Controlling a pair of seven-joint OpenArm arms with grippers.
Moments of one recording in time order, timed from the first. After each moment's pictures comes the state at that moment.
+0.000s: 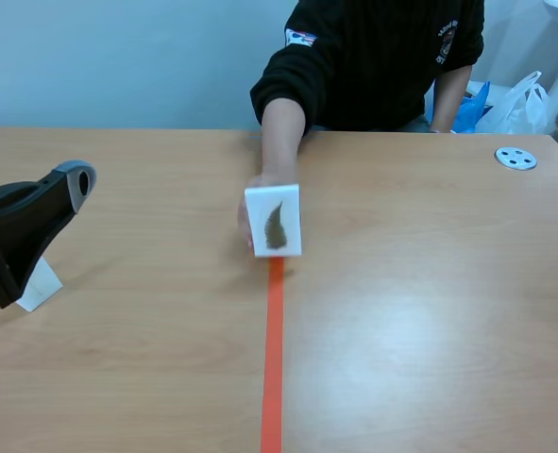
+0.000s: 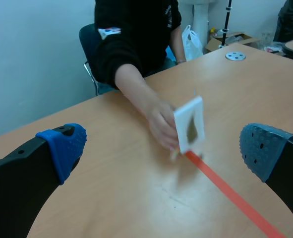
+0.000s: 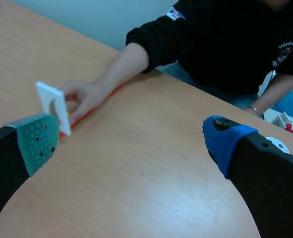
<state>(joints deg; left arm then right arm) 38.5 -32.1 -15.7 120.4 -24.8 -26.4 -6.7 -27.0 31.8 34.4 111.6 38.3 45.3 -12.6</state>
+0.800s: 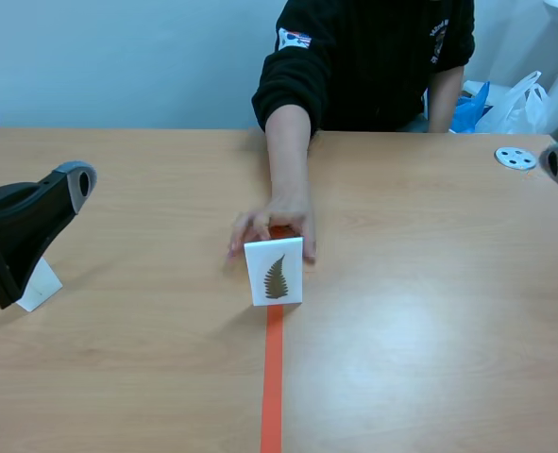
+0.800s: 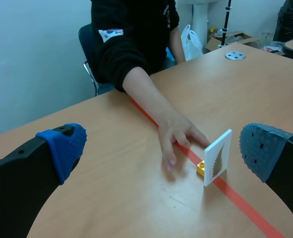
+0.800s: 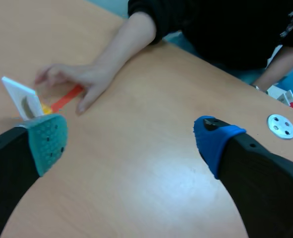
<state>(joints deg) 38.5 -32.1 -15.7 120.4 -24.7 -26.4 -6.6 -26.3 31.9 30.4 111.2 33.5 45.3 -17.5</state>
